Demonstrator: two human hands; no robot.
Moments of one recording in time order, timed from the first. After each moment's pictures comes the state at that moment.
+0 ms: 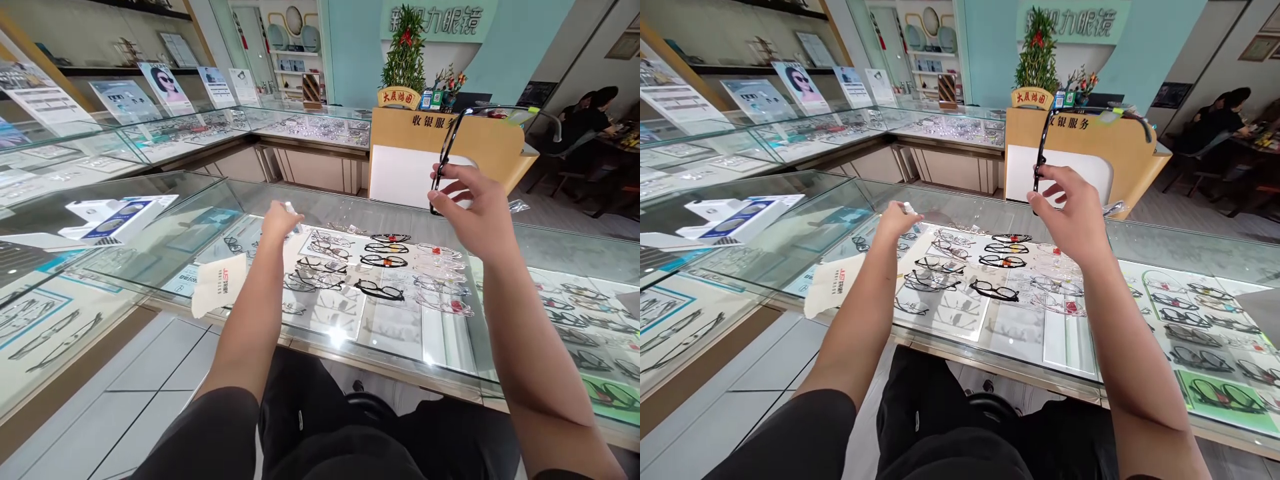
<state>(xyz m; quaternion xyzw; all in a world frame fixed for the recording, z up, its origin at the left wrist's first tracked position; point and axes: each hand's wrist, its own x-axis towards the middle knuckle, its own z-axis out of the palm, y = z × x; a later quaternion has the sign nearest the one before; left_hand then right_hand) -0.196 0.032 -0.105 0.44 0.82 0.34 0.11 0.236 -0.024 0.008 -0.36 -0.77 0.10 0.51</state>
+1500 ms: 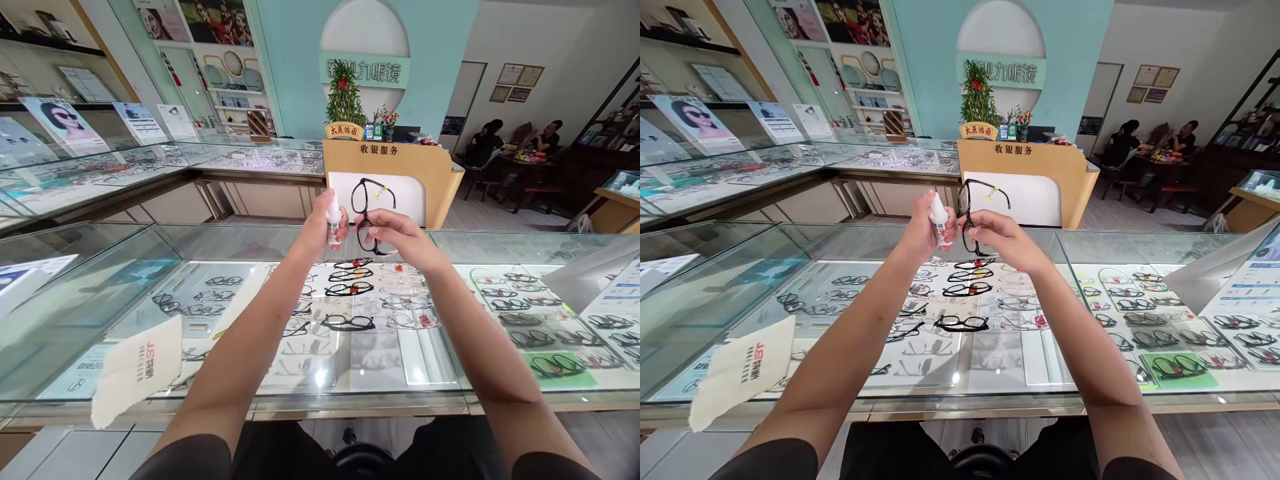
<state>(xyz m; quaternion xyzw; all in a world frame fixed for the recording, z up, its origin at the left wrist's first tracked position) 0.011 0.026 0.002 0.57 0.34 0.49 0.56 0.229 -0.007 0.003 -0.24 -0.75 0.44 0.43</state>
